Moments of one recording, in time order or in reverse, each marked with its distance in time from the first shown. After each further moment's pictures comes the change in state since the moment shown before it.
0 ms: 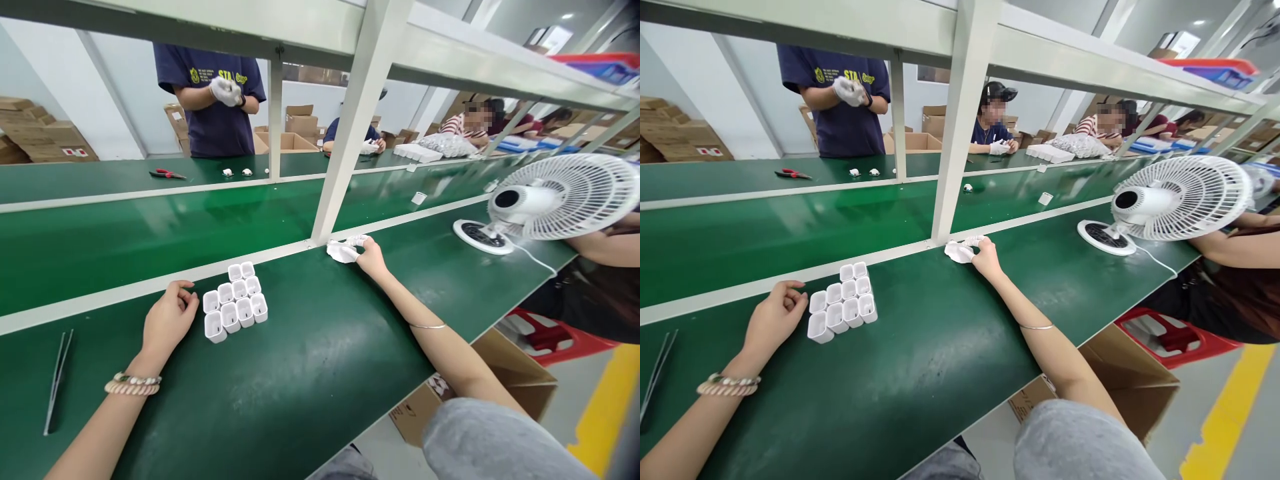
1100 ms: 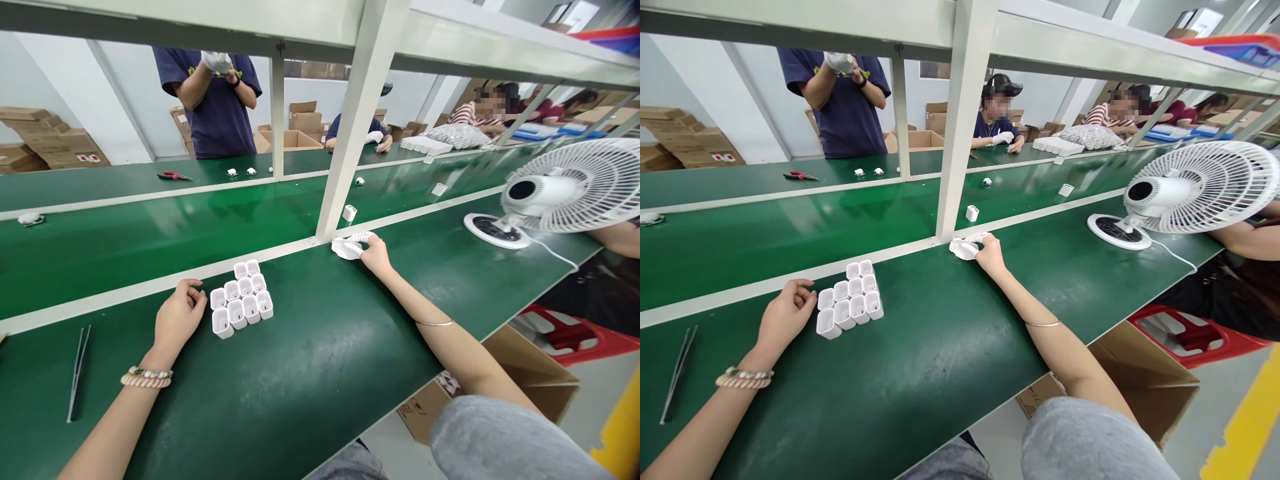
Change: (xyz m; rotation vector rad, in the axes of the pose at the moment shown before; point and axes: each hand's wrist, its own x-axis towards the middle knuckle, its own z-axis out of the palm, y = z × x) left_hand 0.000 0.003 -0.001 0.017 -0.005 0.011; right_hand -0.001 0.001 0.007 0.058 0.058 -0.013
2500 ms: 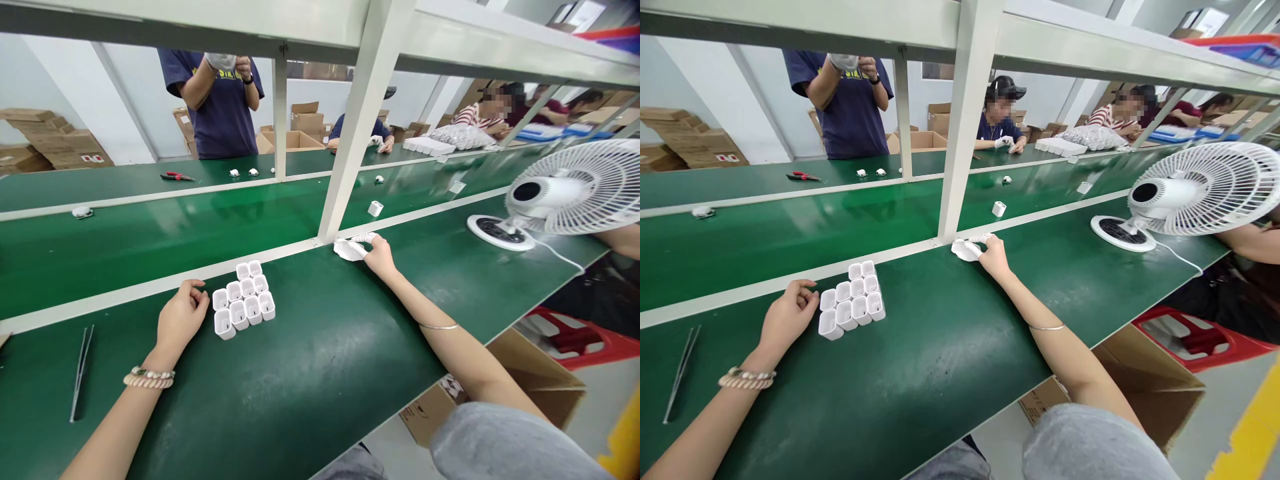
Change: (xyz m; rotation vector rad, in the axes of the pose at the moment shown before) left_hand -0.001 0.002 0.000 0.021 -0.006 0.002; right_hand -0.001 -0.004 -0.004 -0.056 0.011 -0.051
